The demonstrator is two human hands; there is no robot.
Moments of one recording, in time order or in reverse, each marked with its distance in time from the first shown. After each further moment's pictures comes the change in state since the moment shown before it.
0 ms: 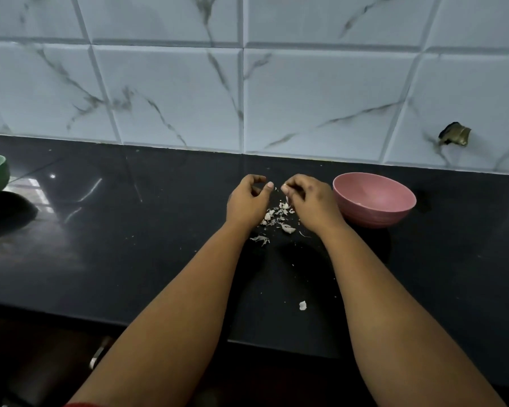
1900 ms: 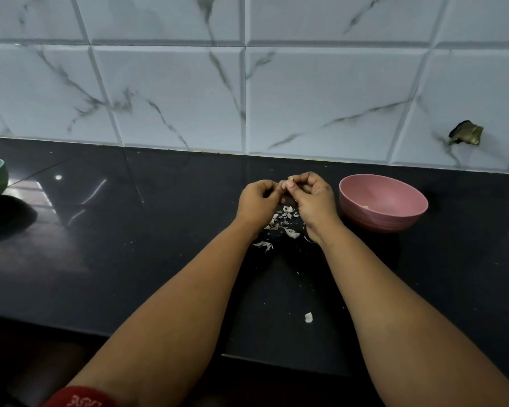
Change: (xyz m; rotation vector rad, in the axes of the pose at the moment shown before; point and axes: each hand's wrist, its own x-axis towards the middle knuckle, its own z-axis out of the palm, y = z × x) left_hand 0.012 0.003 0.013 -0.079 -0.098 0.041; right_hand 0.010 -0.001 0.024 0.894 0.115 0.403
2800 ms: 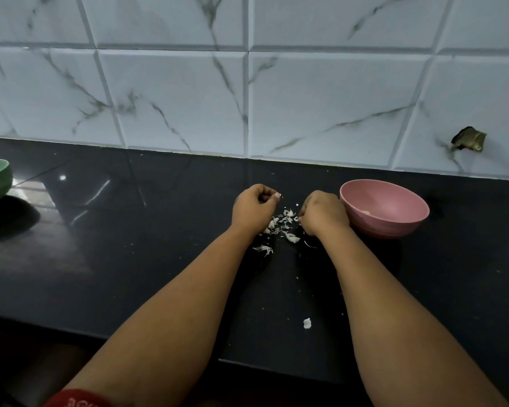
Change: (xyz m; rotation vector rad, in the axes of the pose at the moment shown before) left_hand 0.003 -0.010 -0.005 0.113 0.078 -0.012; right_hand 0.014 0.001 -0.020 -1.355 -0.046 0.022
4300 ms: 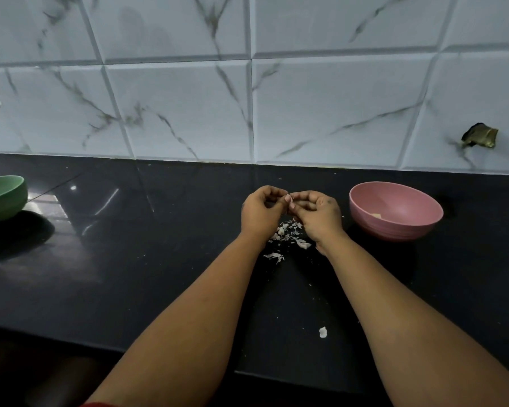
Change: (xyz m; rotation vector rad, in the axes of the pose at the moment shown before) left_hand 0.002 0.001 0.000 -0.207 0.015 0.017; right_hand -0.013 -0.021 0.012 1.162 0.049 -0.019
